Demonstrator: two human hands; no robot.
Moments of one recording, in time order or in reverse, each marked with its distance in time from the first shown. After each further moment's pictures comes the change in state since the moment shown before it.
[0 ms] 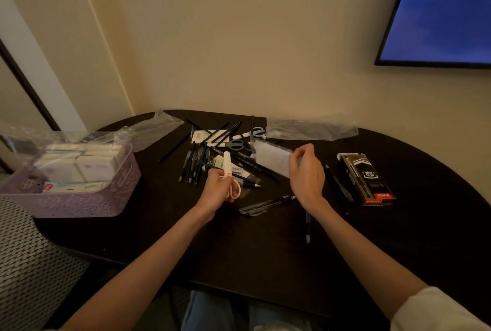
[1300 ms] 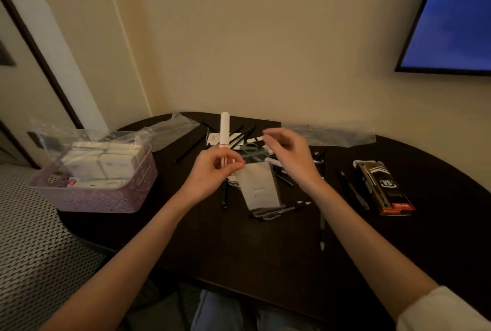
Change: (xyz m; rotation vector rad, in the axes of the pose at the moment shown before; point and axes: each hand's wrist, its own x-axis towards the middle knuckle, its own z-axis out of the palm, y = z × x) left_hand -0.027 0.054 -0.055 0.369 0.011 0.619; right_hand 0.010 -0.076 -0.010 0.585 -0.416 -0.107
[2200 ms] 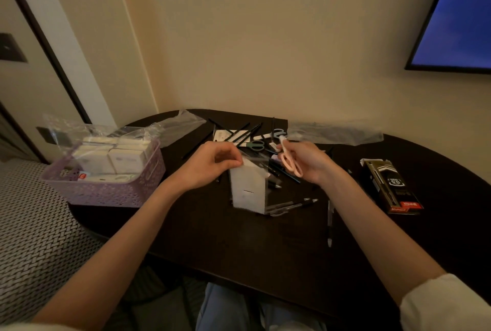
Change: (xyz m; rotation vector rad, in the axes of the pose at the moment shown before) left_hand 0.005 -0.001 -0.035 0.066 -0.281 0.037; right_hand 0.019 0.015 -0.012 0.400 -0.135 0.739
